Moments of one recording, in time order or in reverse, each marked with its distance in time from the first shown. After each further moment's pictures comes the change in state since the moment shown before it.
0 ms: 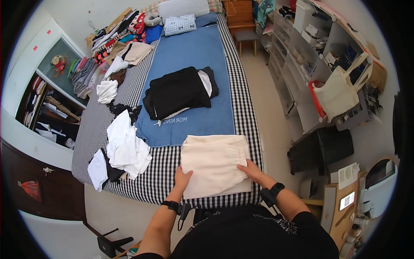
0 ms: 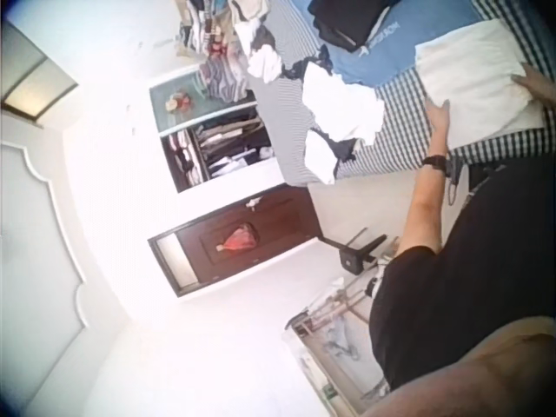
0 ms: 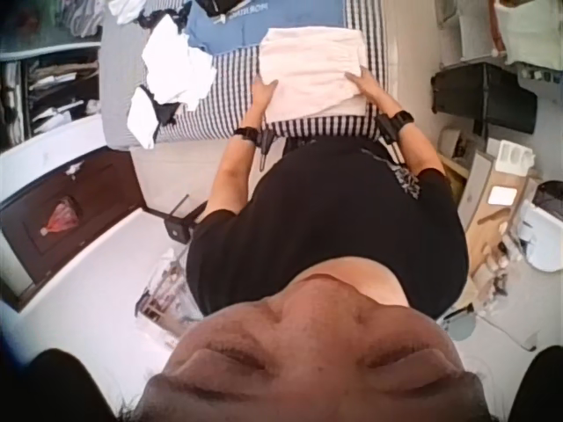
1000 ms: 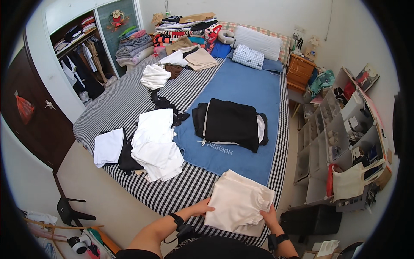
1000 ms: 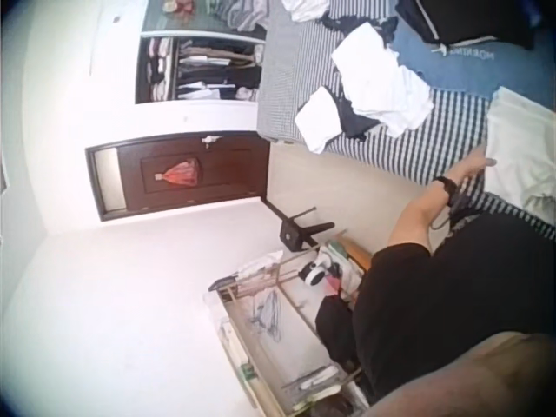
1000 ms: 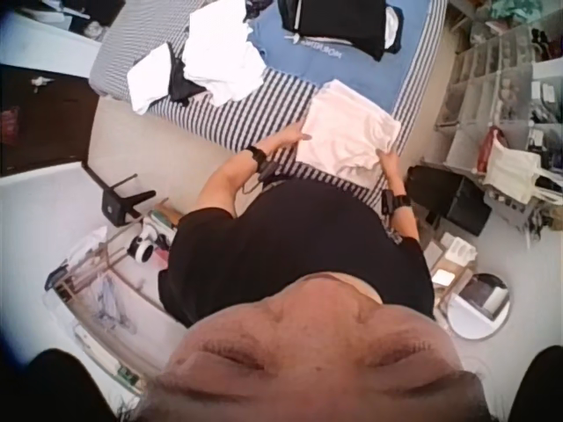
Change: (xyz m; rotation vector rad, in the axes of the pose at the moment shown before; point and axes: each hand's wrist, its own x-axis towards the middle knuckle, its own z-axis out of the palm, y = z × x) left_hand -0.006 -0.008 -0.049 -0.545 -0.762 -0.190; right_hand 0.001 -0.029 0.020 -0.290 0.153 -0.179
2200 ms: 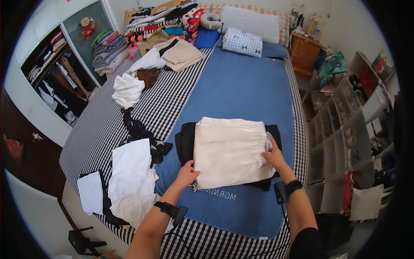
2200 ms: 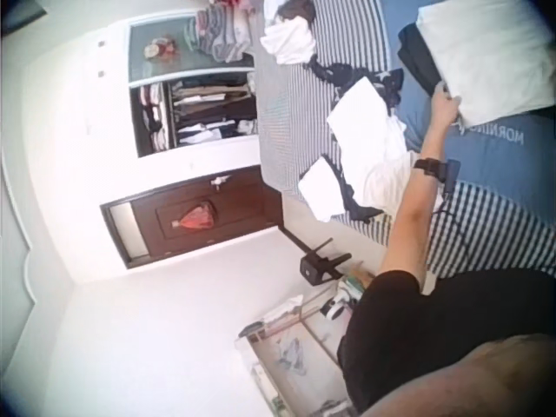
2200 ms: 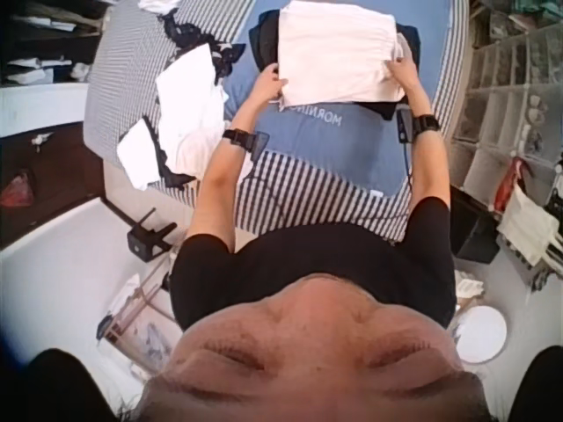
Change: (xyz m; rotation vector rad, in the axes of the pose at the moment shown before) left_hand 0.188 0.241 -0.223 0.225 0.531 0.306; right_hand 0.422 -0.201 0.062 -0.392 0.081 -0.092
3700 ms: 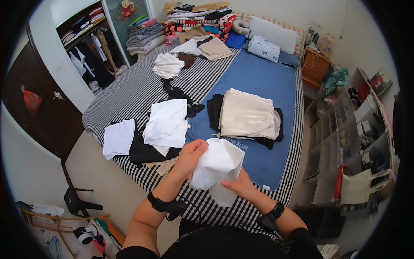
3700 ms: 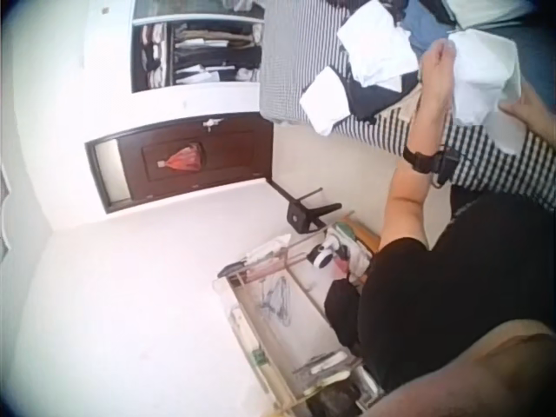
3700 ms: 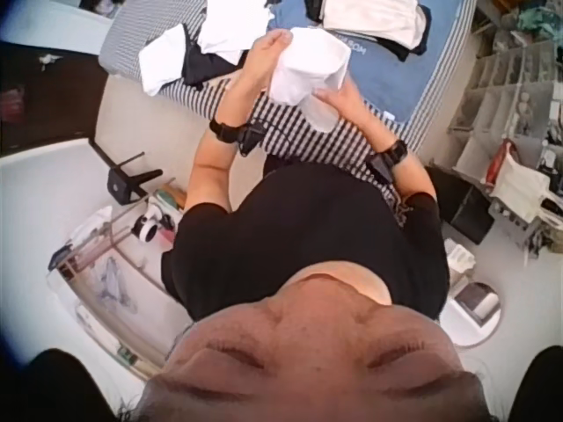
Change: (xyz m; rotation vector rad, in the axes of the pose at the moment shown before) left_hand -0.345 0.087 -0.016 -0.442 0.100 0.323; right_hand -0.396 -0.120 0.065 0.534 -0.537 -0.568
